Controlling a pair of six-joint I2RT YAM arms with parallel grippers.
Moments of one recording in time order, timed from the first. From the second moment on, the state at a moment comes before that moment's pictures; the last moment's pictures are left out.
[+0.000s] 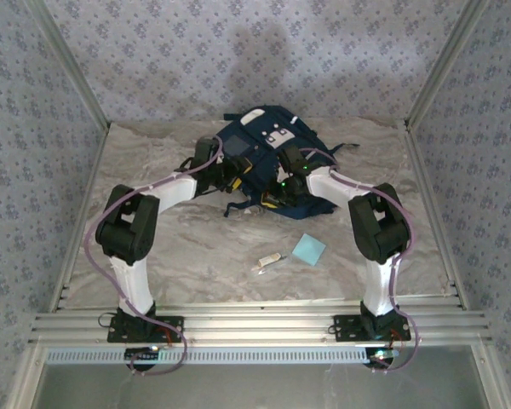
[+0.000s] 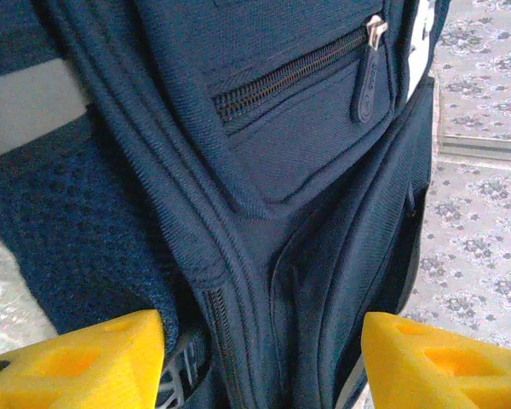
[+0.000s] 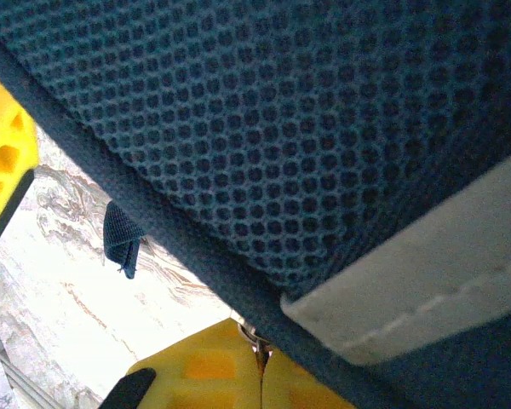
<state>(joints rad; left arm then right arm) -0.44 1.94 1.27 -0.01 0.38 -1.20 0.51 1.95 1.38 -0.52 -0.43 0.71</state>
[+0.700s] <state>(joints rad) -0.44 2.10 1.38 -0.01 0.45 -1.18 0.45 1.97 1.42 -0.63 -0.46 0.54</state>
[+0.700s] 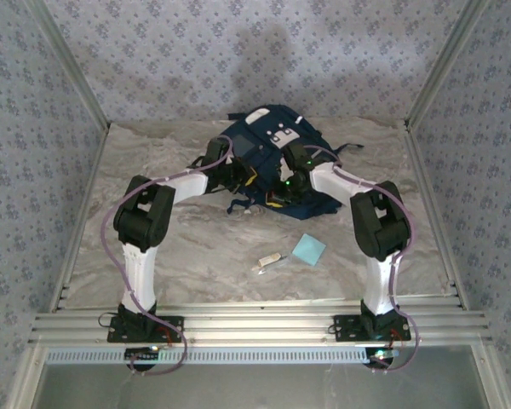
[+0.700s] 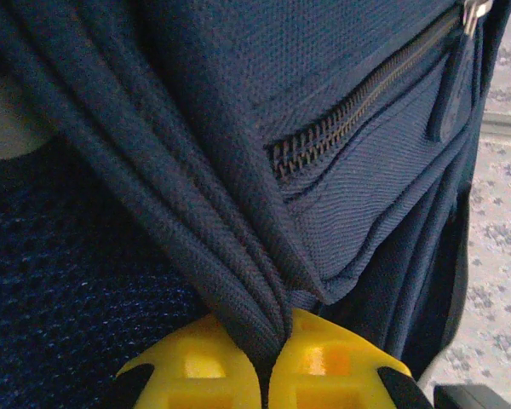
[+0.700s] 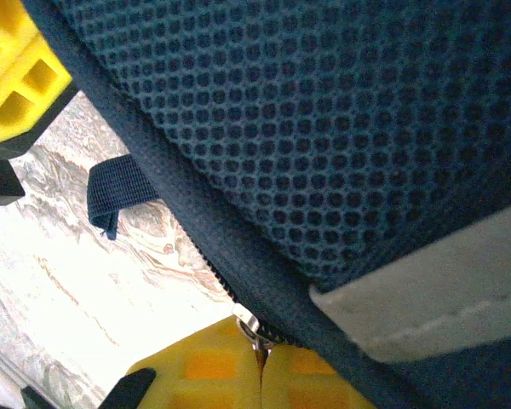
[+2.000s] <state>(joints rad) -0.25 1.82 1.31 -0.26 0.53 -0.95 0.30 1.87 1.47 -0.85 -0.55 0.27</state>
